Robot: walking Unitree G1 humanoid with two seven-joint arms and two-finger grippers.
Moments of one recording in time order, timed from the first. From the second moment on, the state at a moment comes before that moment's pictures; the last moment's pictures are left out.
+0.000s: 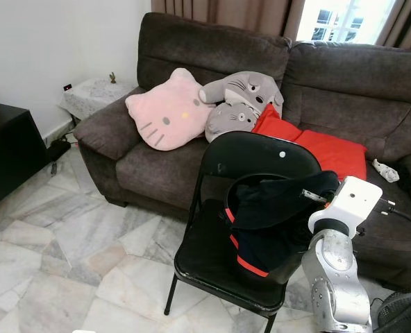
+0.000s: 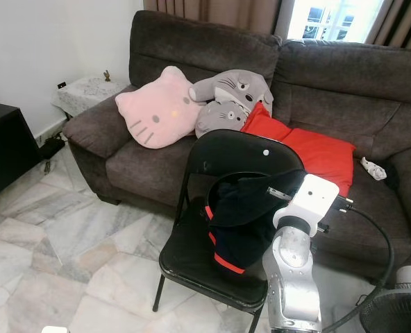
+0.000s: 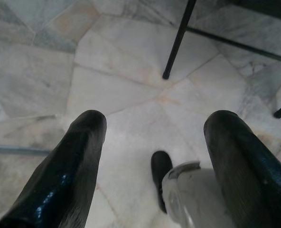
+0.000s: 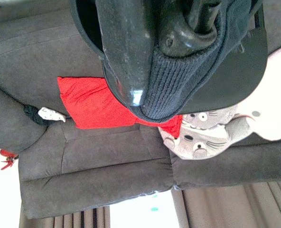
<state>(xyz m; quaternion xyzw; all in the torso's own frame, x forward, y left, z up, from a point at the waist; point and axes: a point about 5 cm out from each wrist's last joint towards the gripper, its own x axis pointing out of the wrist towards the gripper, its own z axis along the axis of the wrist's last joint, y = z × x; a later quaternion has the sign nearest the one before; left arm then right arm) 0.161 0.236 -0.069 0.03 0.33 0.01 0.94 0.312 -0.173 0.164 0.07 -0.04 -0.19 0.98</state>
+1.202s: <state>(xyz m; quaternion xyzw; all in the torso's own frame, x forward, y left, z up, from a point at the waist) 0.169 0.228 -0.061 0.03 0.29 0.00 0.96 0.317 -0.171 0.163 0.06 -0.04 -0.19 0.98</state>
